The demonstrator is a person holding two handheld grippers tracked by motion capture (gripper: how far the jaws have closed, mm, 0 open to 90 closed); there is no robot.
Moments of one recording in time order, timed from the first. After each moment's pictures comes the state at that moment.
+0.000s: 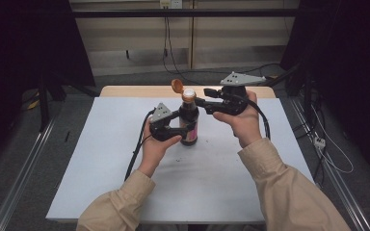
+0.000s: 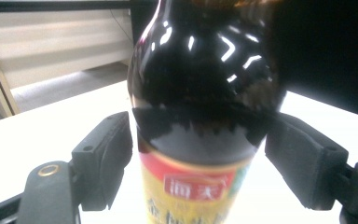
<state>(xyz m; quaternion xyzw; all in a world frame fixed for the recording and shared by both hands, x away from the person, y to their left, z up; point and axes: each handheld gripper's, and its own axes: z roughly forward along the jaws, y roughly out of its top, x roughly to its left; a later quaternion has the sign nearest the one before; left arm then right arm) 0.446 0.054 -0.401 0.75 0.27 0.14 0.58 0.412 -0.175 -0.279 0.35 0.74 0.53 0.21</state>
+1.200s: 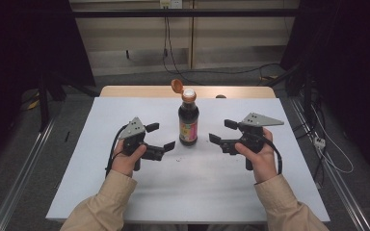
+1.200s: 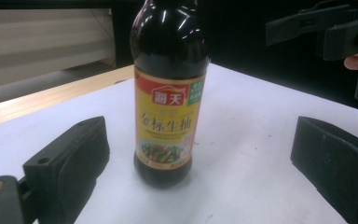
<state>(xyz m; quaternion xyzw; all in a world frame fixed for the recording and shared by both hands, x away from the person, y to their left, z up) 0.400 0.126 -0.397 0.76 0.24 0.12 0.60 0.357 -0.220 -0.362 0.37 0.72 0.56 0.18</state>
